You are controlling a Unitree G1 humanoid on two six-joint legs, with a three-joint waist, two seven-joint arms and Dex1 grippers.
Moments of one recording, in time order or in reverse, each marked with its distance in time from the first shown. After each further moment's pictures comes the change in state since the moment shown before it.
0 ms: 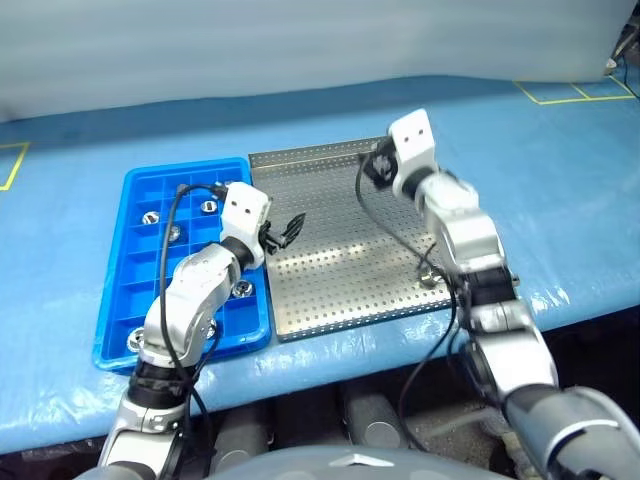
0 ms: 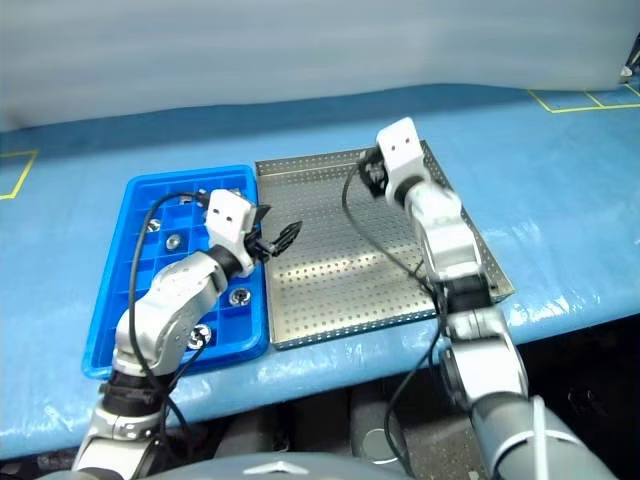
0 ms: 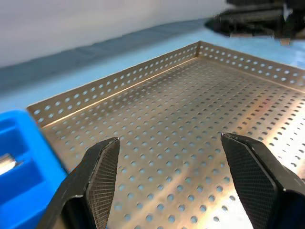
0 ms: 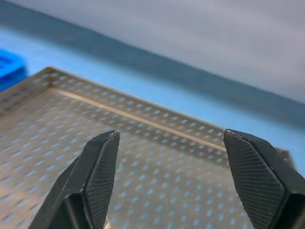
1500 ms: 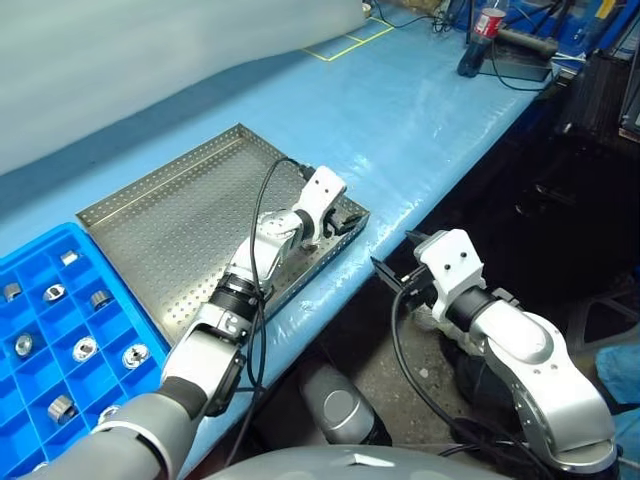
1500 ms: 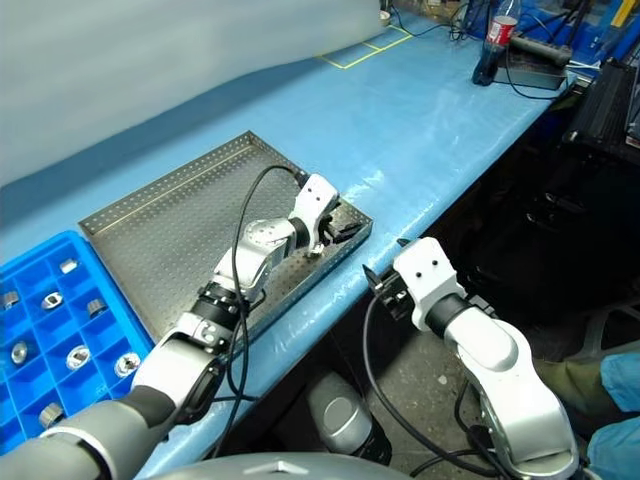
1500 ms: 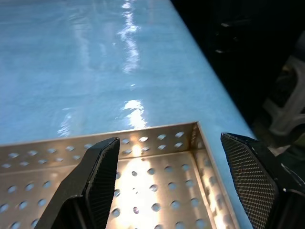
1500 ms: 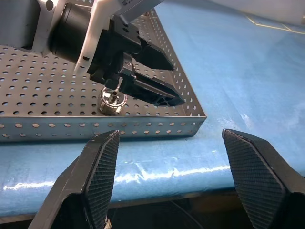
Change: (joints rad) left arm -0.387 -0.196 -0.089 0.794 0.244 -0.310 -0.143; right arm 0.585 -0.148 -0.017 -0.791 0.061 0.290 0.012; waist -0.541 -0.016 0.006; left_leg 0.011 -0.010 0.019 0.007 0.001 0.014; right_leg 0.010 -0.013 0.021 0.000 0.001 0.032
